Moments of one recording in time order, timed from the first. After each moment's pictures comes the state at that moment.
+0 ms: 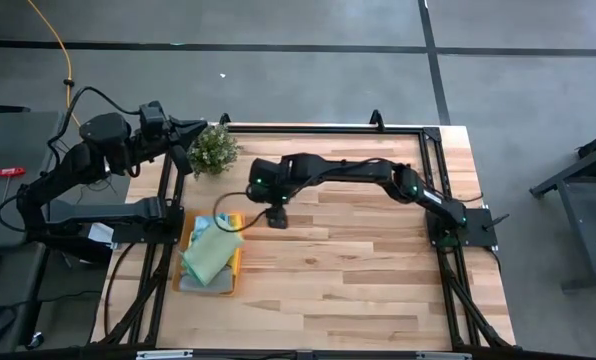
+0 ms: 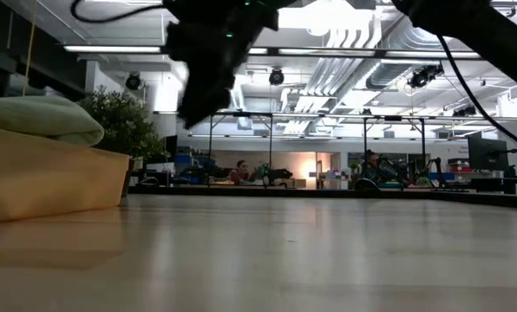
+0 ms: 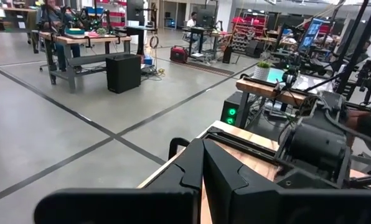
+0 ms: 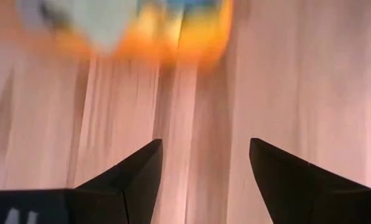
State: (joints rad) left arm 0.45 0.67 1.09 -0.51 -0.22 -0.13; right arm -0.08 2.39 2.32 -0.93 -0.20 -0.10
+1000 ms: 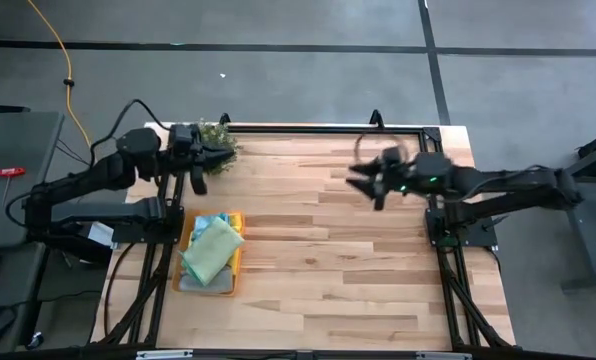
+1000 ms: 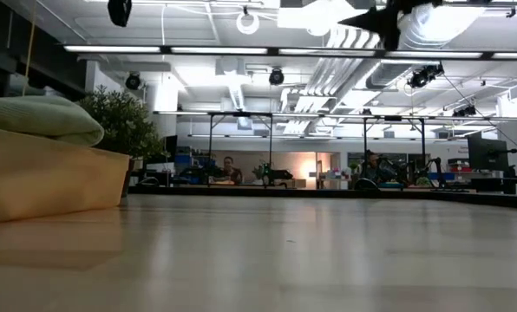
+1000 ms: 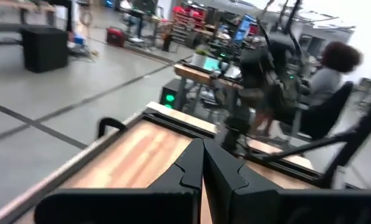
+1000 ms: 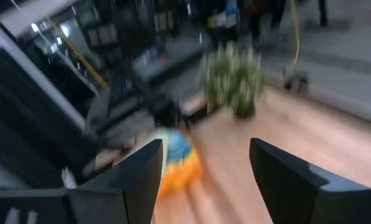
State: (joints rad) left arm 0.43 0.66 0.83 -0.25 0.04 -0.24; right arm -0.03 0.93 0.72 0.04 0.13 0.50
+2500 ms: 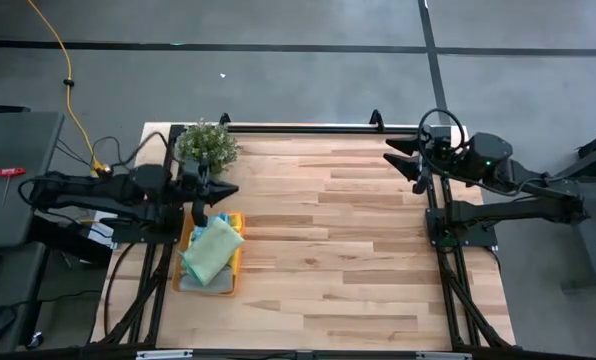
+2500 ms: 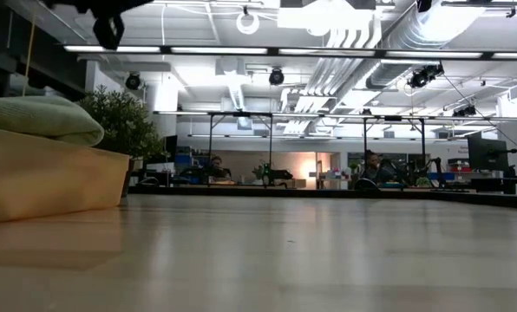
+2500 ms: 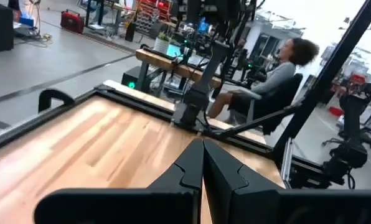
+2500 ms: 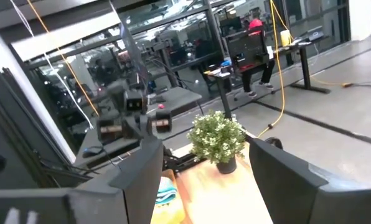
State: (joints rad) left arm 0.09 0.56 0.55 -0.05 -0.14 -0.33; right arm -0.14 0.64 0.87 -0.18 0.13 0.29
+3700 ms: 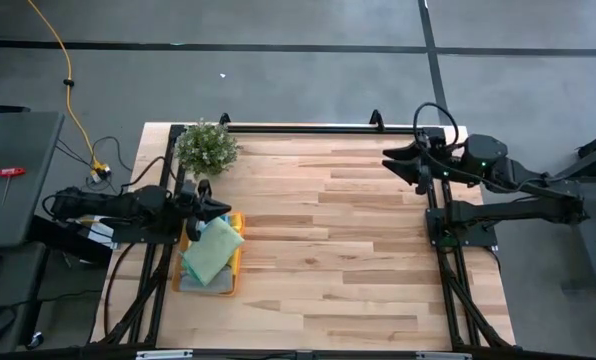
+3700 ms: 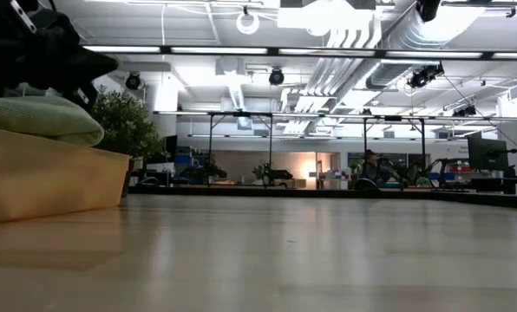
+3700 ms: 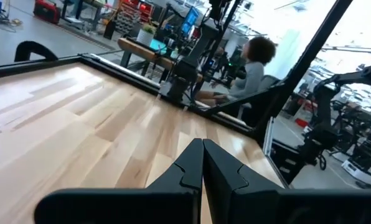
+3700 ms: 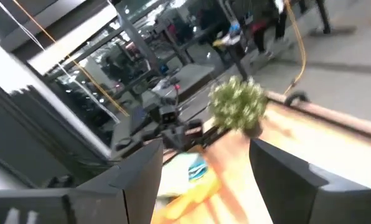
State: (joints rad) left arm 0.03 0.04 0.01 0.03 -0.12 -0.43; right arm -0.14 0.64 0.87 -0.26 0.07 0.52
